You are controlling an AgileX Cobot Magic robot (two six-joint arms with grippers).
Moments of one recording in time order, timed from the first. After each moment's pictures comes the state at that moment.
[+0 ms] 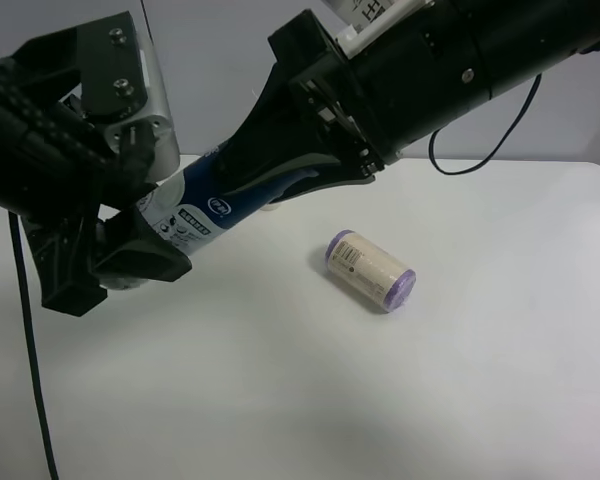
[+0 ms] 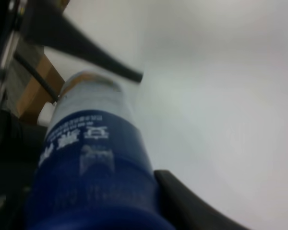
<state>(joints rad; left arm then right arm) -0.70 1.20 -0.95 -0.24 0.79 0.65 0.58 1.42 -1.11 1.03 0.94 -0.51</state>
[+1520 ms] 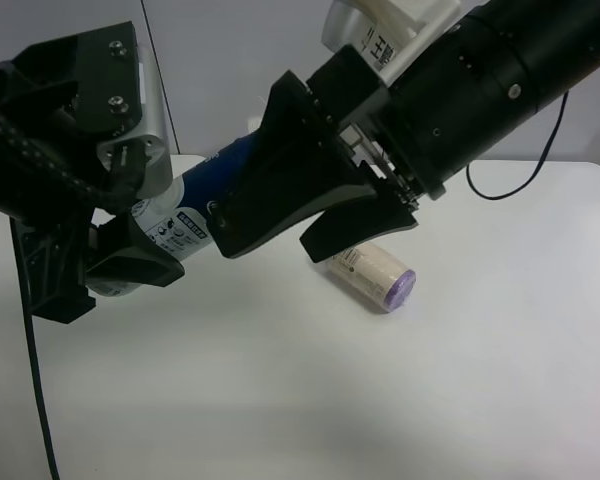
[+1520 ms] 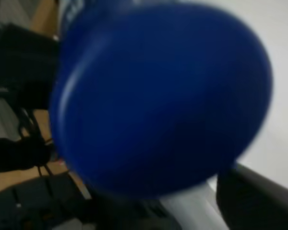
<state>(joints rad) -0.70 1.20 -0.95 -0.23 0.82 0.70 0.58 1.39 -1.11 0.92 1.15 -0.39</state>
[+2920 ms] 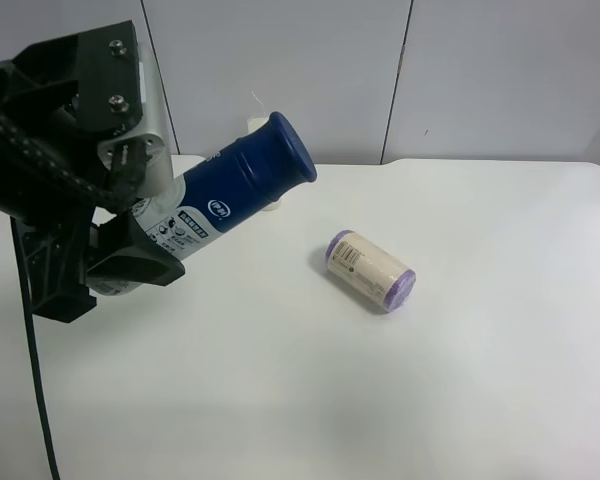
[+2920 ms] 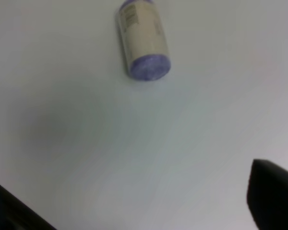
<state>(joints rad) -0.70 1.20 -0.95 -0.23 0.81 0.70 0.58 0.31 -0.70 0.02 1.19 -0.03</state>
